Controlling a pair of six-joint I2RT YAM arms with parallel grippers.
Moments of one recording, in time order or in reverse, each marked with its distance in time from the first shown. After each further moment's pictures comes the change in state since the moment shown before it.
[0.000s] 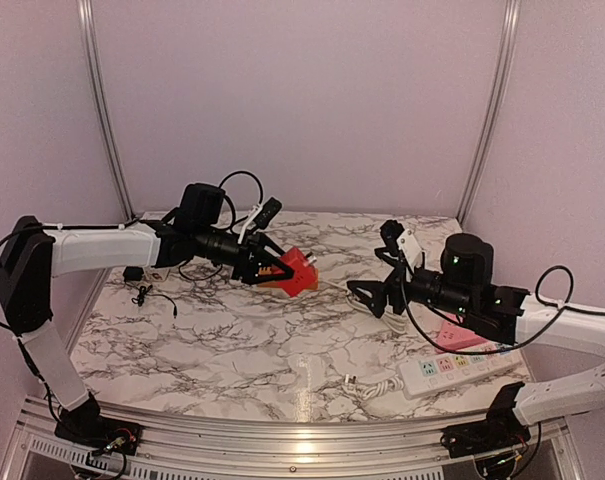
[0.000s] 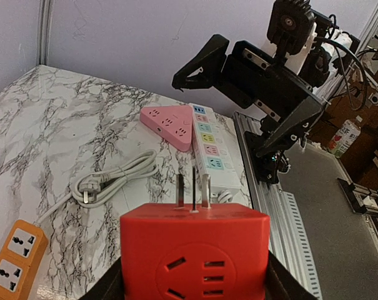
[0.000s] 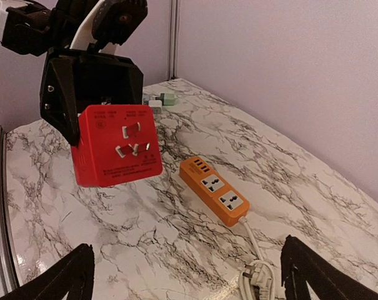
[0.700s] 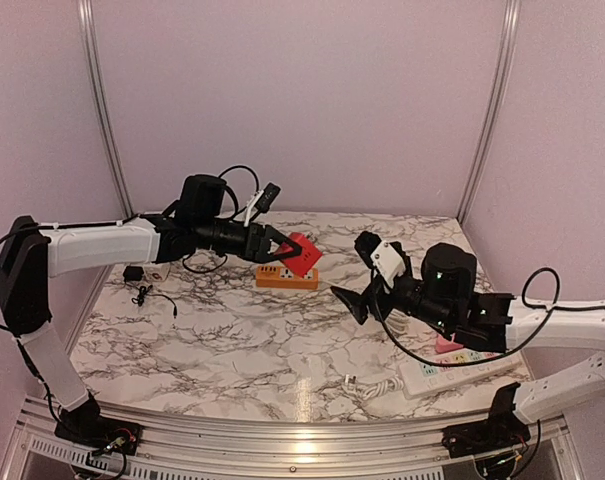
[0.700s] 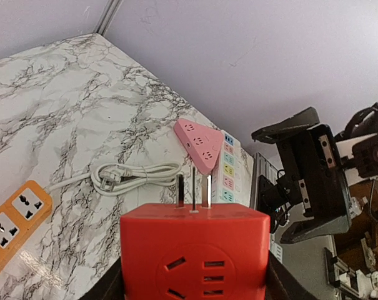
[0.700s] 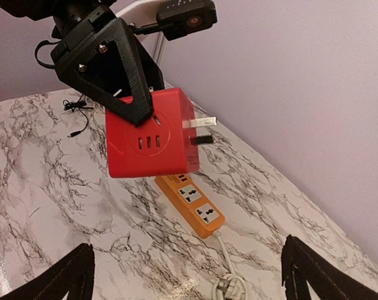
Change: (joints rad) left arm -0.026 -0.013 0.046 0.015 -0.167 -0.353; right arm 0.168 0.054 0.006 0.074 0.211 -0.138
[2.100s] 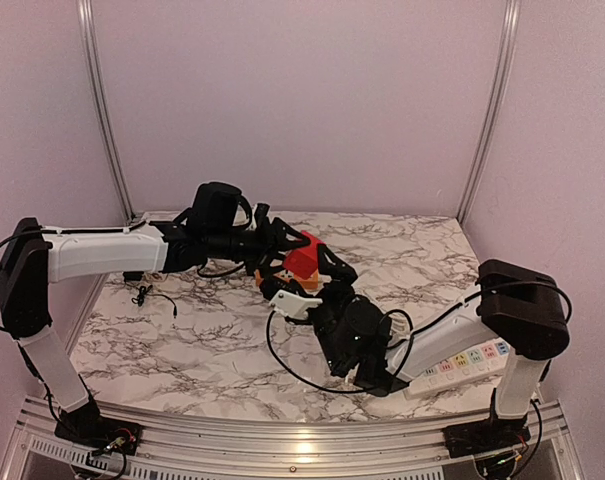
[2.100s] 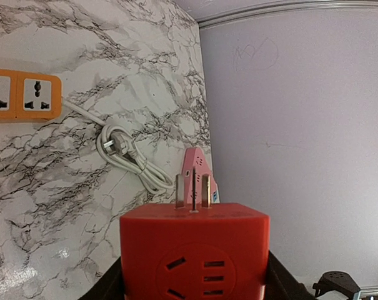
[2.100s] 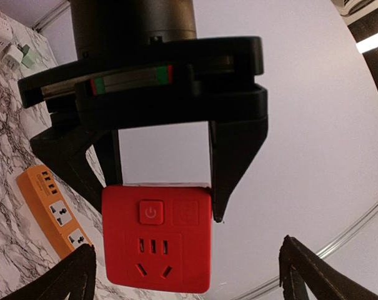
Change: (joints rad) left arm -0.096 0.004 -0.010 0.002 -0.351 -0.832; right arm 0.310 0.760 0.189 1.026 0.817 -1.016
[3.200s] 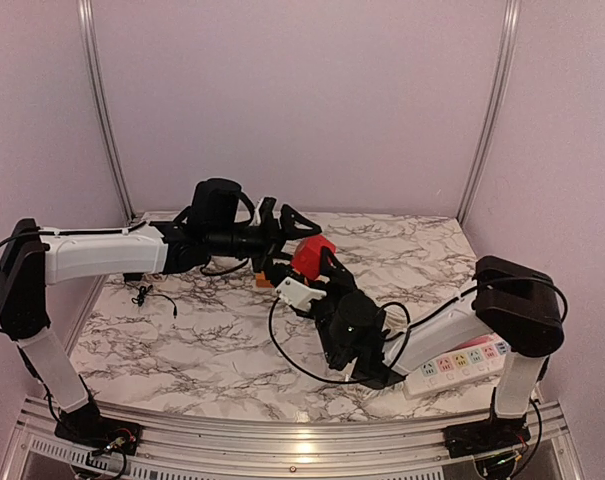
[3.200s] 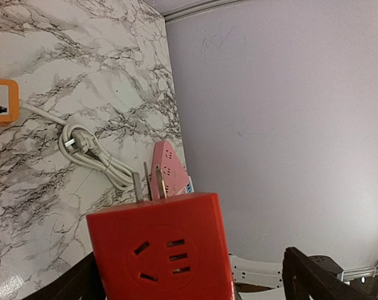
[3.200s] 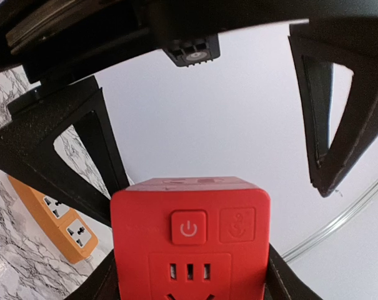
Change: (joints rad) left arm -0.017 -0.007 0.010 0.072 0.042 -0.032; right arm -0.047 0.046 0.039 -0.030 0.066 0.110
